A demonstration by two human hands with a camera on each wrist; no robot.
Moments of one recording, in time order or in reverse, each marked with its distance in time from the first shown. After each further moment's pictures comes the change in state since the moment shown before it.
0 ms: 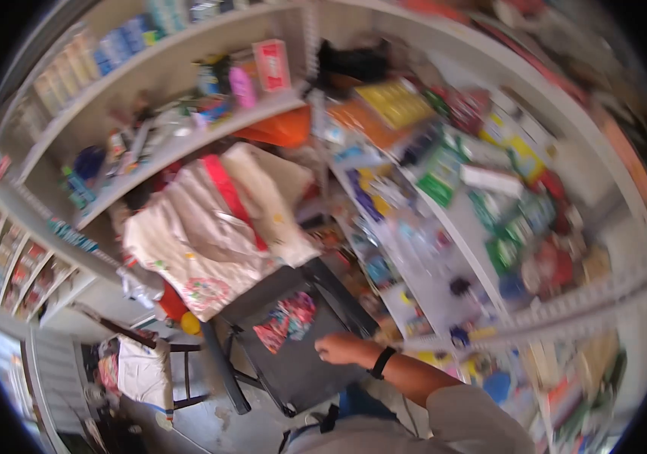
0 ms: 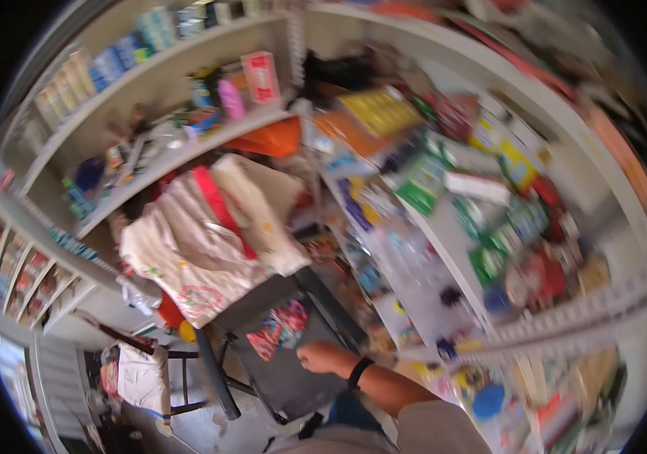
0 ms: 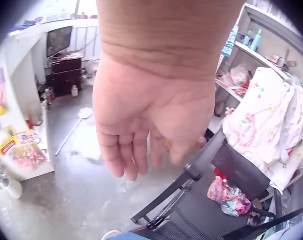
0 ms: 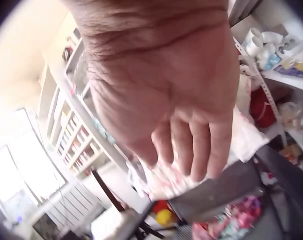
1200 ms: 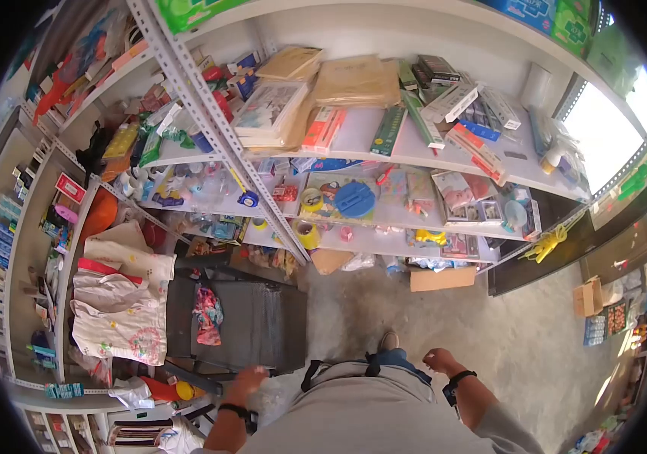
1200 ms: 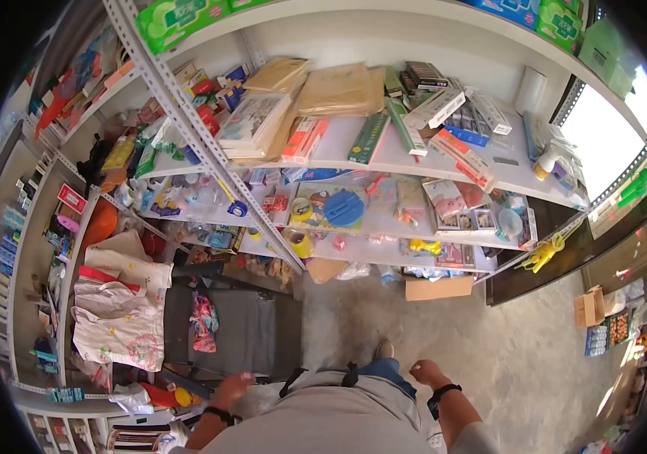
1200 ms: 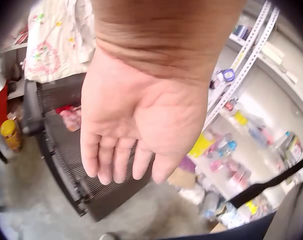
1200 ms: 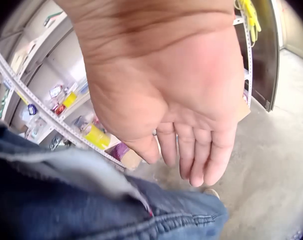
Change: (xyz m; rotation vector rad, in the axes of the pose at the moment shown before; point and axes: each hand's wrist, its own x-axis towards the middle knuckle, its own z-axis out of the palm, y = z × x) left_hand 0.117 -0.027 0.253 2.352 -1.014 0.353; right_hand -0.627 -0.157 0.609 0.988 0.789 1.365
